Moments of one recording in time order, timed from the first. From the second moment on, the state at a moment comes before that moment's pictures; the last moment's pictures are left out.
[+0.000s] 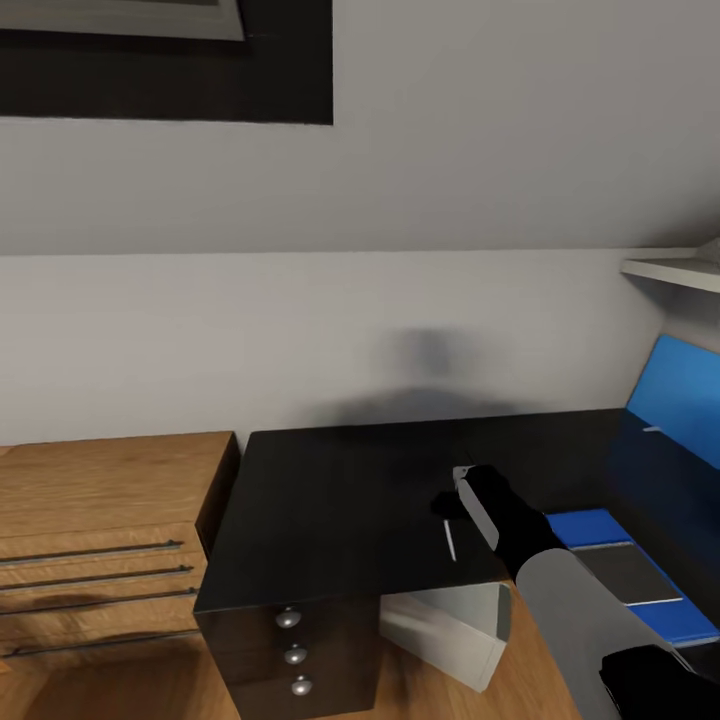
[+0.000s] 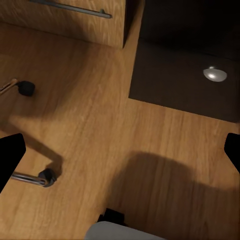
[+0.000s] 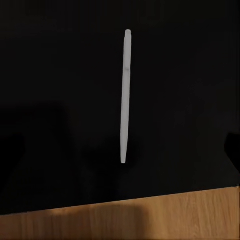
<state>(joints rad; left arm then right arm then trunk) 0.02 -0.01 0.25 -0.36 0.11 -0.50 -0.02 -0.84 0.01 0.18 -0.70 -0.24 0.88 -0.21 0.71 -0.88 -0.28</state>
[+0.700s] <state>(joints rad) 0.02 -0.01 0.25 -0.36 0.11 -0.50 -0.02 -0.84 0.01 0.21 -0.69 -0.23 0.88 -0.19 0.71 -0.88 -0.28</state>
